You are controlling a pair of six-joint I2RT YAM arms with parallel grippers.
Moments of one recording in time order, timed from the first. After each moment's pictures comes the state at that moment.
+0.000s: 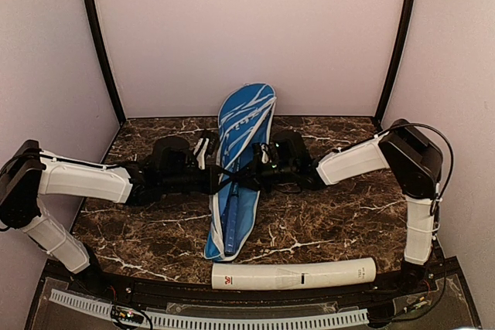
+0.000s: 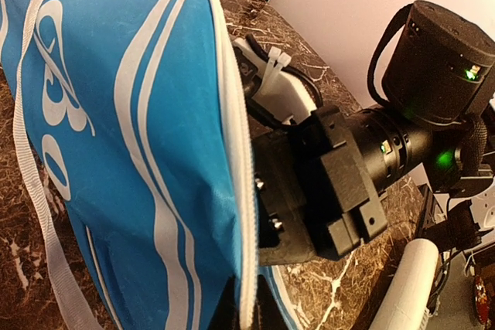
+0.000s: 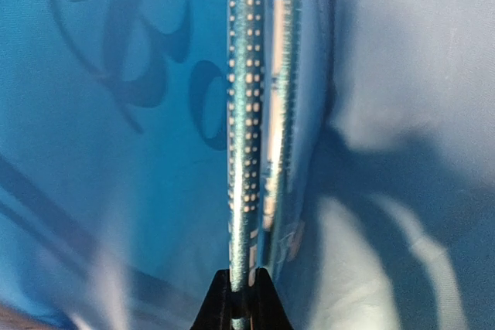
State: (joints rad) left arm -0.83 1.50 0.78 0.29 0.16 -0.52; right arm 0.81 2.01 1.17 0.39 -0.51 1.13
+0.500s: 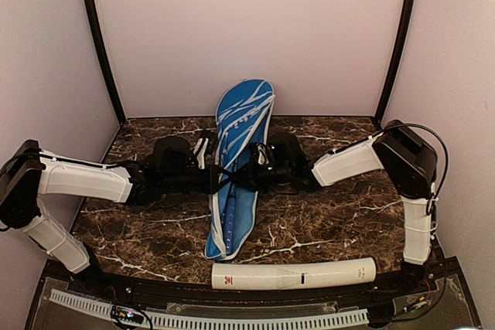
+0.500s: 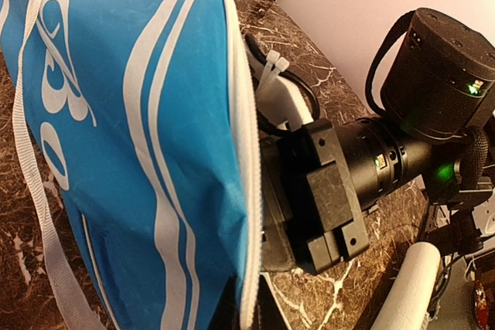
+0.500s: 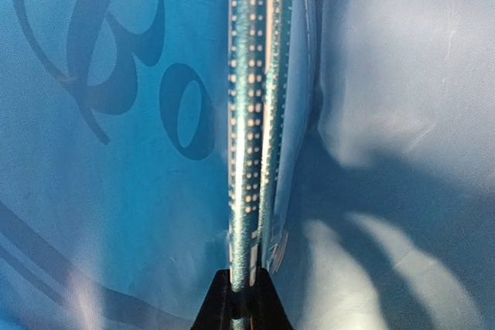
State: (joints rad) left arm -0.83 1.50 0.79 0.27 0.14 -0.54; right arm 0.83 2.05 1.19 0.40 -0.46 1.07
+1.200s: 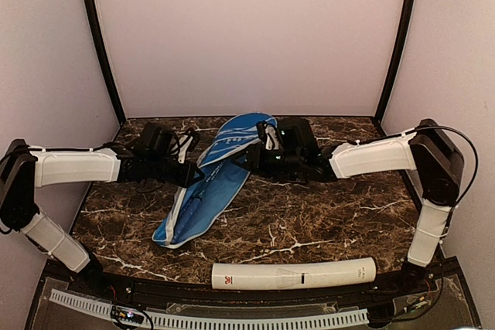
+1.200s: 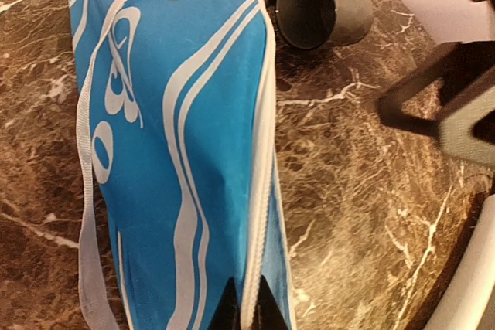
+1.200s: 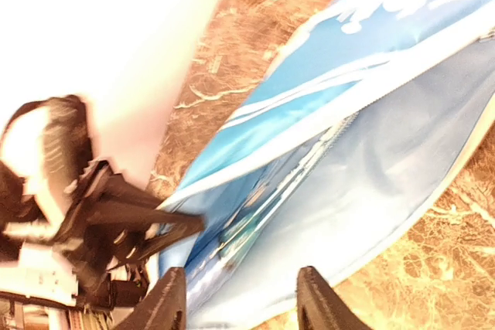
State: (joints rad) left arm -0.62 1.48 0.86 -0.11 0.22 -0.27; right arm 0.84 1.87 1.18 0.25 -0.30 0.84
